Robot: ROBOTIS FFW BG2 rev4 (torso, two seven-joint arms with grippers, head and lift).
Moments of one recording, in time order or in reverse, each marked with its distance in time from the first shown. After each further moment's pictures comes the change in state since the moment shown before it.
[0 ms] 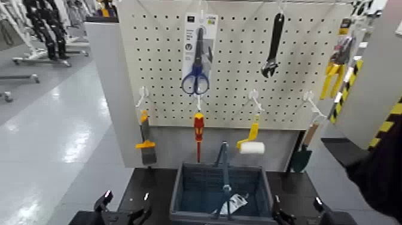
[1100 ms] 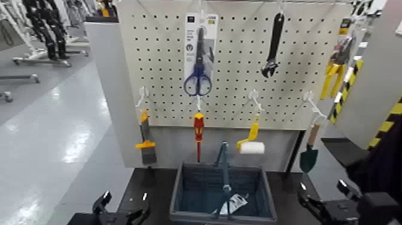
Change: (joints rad) left arm 0.000 0.000 0.002 0.015 0.018 -0.025 -0.008; right arm -0.070 0.005 -0.227 -0.046 0.017 0.087 0.318
